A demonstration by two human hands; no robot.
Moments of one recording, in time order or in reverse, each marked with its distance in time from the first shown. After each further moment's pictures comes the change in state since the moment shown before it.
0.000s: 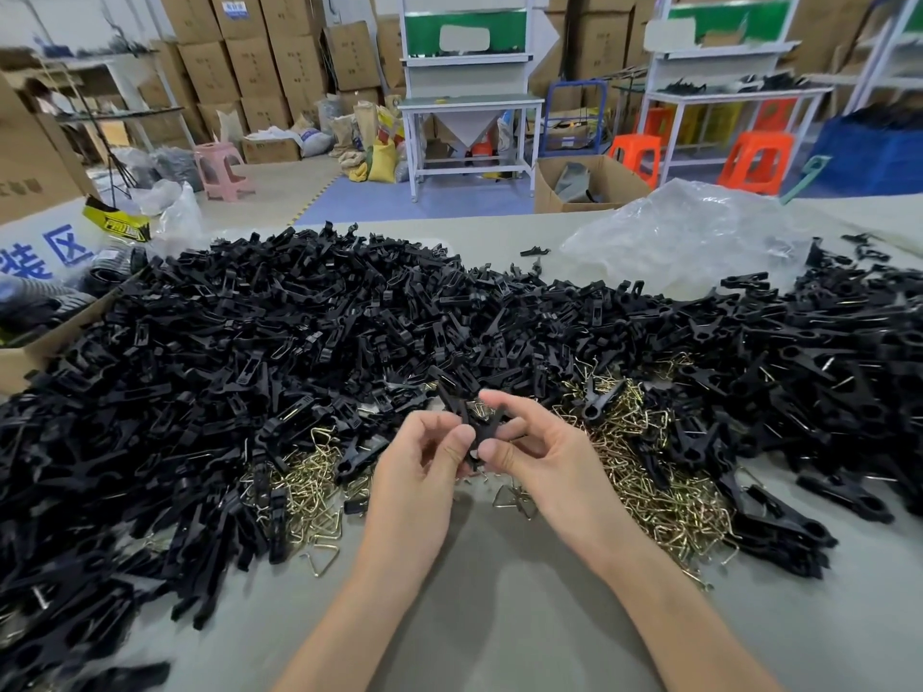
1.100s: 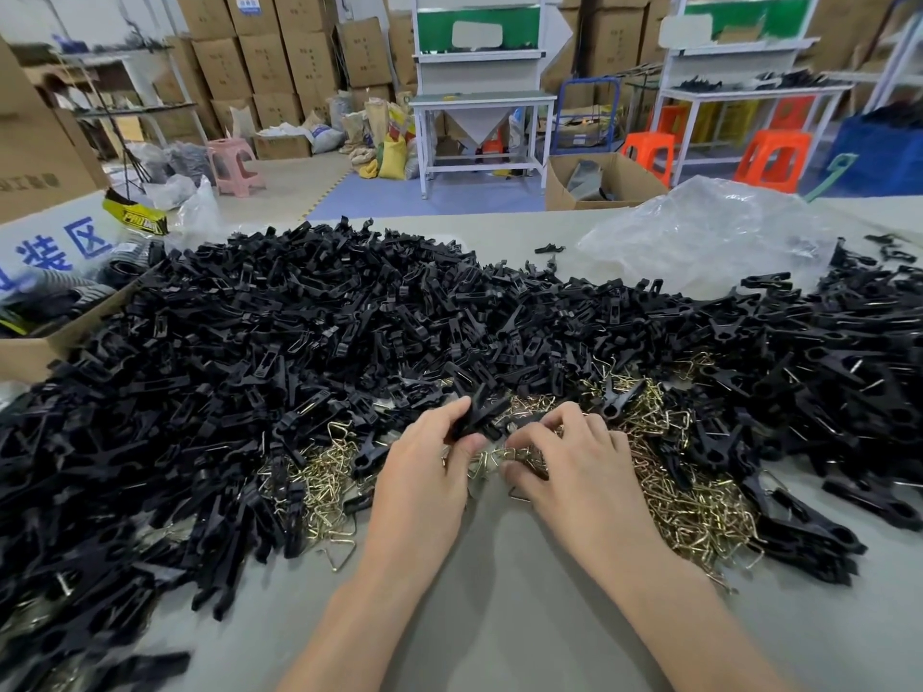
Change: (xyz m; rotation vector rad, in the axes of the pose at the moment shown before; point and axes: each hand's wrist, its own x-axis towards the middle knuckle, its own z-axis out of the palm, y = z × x) left_hand 0.010 -0.015 -0.011 0.532 0.018 0.164; right_hand -0.006 0.013 -0.002 -1.258 0.169 -0.229
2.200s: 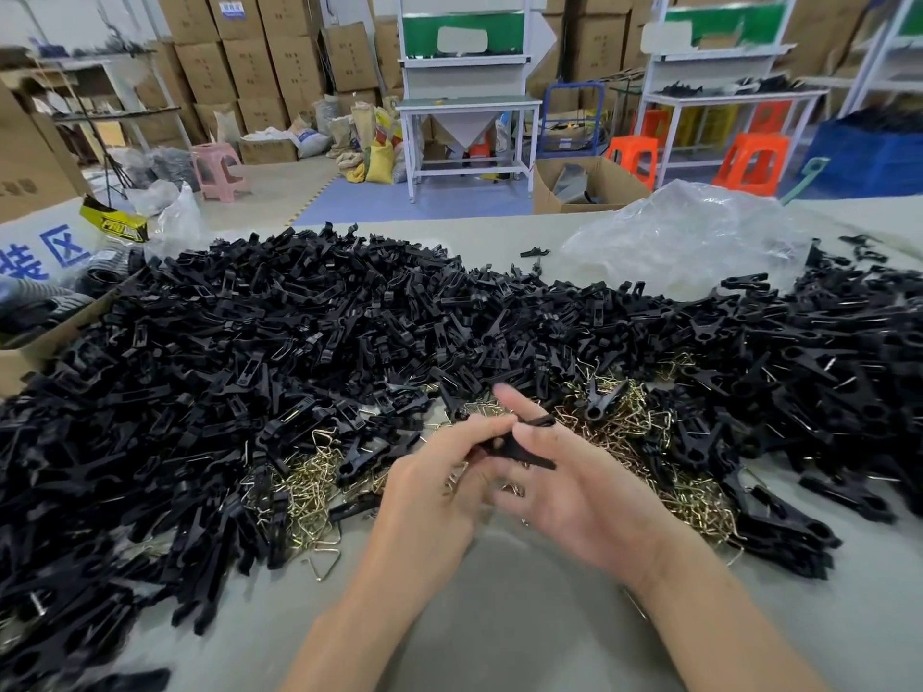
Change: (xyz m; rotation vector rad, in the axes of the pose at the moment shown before) left_hand -0.015 0.028 -0.009 -0.207 -0.104 0.207; right_hand 0.007 0.001 -0.029 1.918 -0.611 0.372
